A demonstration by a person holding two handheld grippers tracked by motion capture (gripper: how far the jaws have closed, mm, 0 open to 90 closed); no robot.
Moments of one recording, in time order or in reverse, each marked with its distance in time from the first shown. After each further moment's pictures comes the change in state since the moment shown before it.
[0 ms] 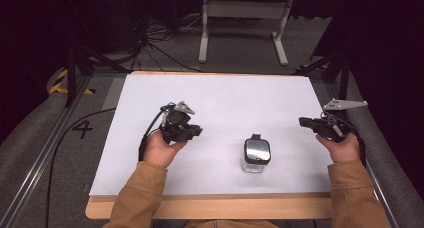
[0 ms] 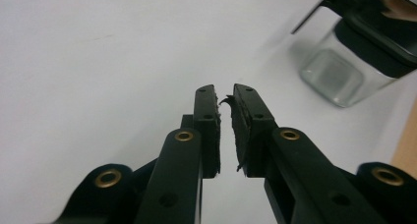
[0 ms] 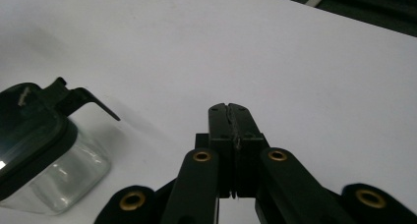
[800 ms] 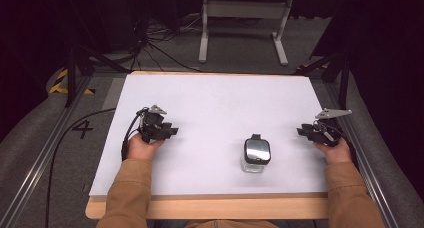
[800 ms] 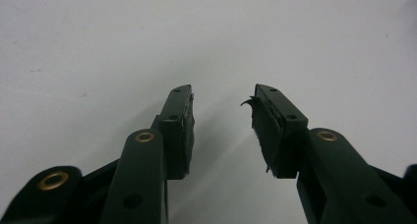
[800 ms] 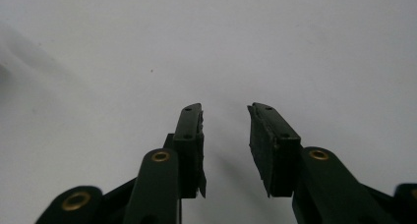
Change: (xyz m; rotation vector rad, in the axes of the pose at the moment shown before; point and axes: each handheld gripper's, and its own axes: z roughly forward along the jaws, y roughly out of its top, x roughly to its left) left arm 0.078 -0.062 0.039 0.001 0.077 -0.082; right arm -0.040 -0.051 0.054 0.105 -0.045 -0.041
